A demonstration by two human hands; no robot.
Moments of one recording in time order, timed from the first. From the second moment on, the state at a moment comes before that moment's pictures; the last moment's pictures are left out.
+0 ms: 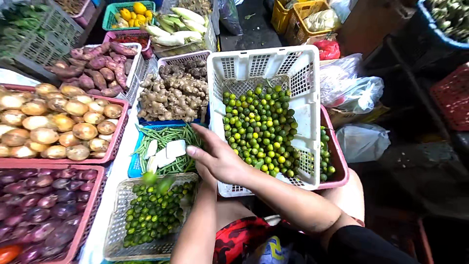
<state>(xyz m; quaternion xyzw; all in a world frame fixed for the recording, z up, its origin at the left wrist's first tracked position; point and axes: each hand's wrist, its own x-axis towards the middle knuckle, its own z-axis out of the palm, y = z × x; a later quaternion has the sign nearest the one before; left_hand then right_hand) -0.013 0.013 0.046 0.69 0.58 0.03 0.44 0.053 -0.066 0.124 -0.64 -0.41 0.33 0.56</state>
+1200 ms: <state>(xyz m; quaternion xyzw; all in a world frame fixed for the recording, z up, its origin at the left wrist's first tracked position) -0.007 0.030 -0.025 0.73 0.60 0.02 0.33 0.256 -0.091 -0.016 -0.91 -0.41 0.06 0.07</state>
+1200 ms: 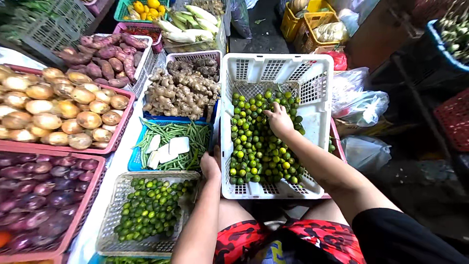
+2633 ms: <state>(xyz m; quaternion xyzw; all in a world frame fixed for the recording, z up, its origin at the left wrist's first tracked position) -0.008 0.026 -0.021 0.74 0.59 0.03 0.32 0.239 -0.080 -0.020 -0.94 -0.31 0.06 0.15</state>
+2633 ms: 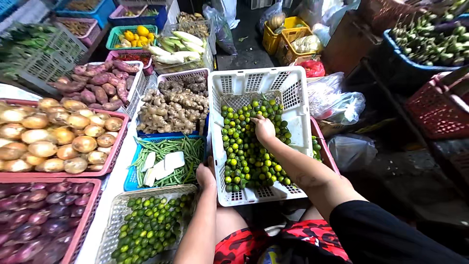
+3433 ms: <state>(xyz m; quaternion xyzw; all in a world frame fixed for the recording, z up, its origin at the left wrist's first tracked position) -0.001 -0.008 0.109 0.67 0.64 -0.17 0.33 0.007 -0.060 0.089 -0.37 -0.29 0.65 0.59</state>
